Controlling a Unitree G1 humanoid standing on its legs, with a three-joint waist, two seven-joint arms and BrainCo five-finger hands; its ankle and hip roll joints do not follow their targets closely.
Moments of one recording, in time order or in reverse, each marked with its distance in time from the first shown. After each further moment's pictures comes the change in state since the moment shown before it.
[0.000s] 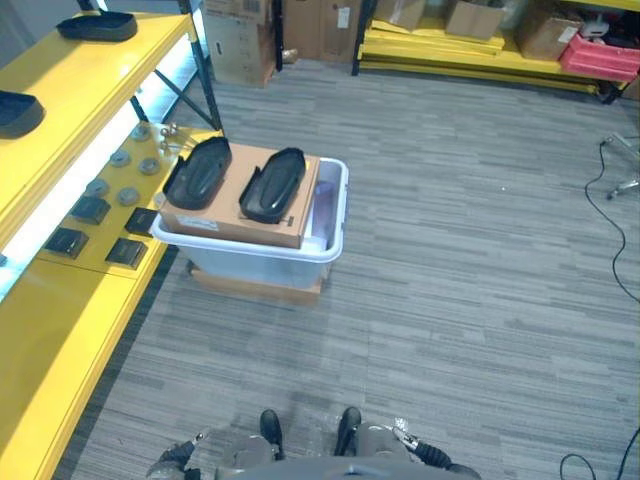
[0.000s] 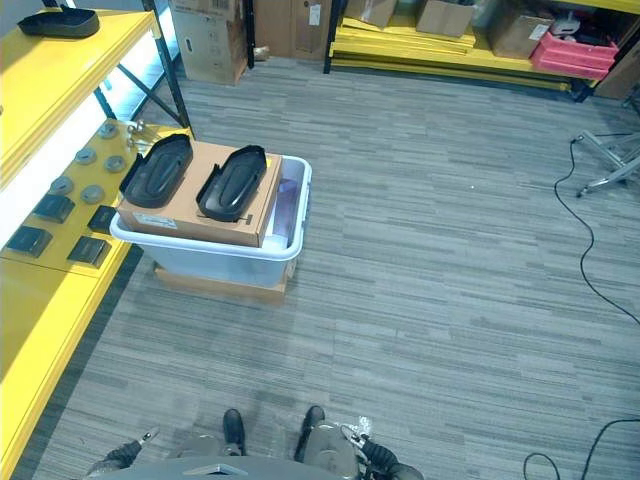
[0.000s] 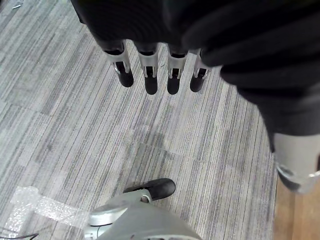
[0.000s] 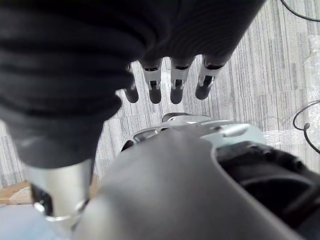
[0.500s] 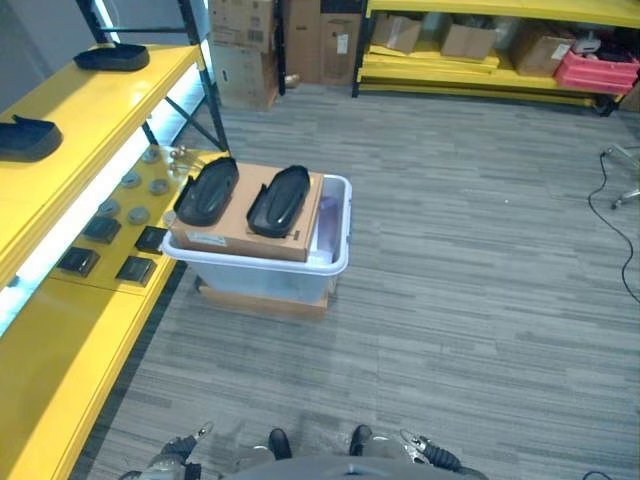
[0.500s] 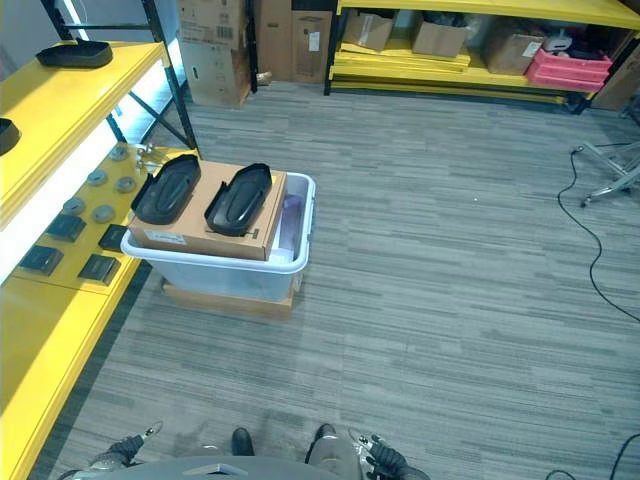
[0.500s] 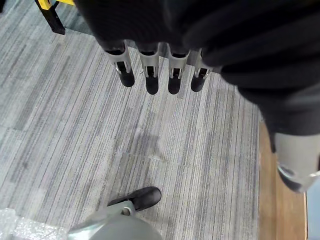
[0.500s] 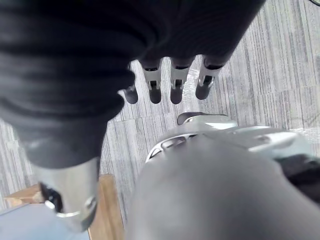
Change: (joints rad) left arm -0.041 0.005 0.007 0.004 0.080 0.034 -0.009; right arm 0.016 -0.016 -0.034 -0.011 -0.014 -0.016 -0.041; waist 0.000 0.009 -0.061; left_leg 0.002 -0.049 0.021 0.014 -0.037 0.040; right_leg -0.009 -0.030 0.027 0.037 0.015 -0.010
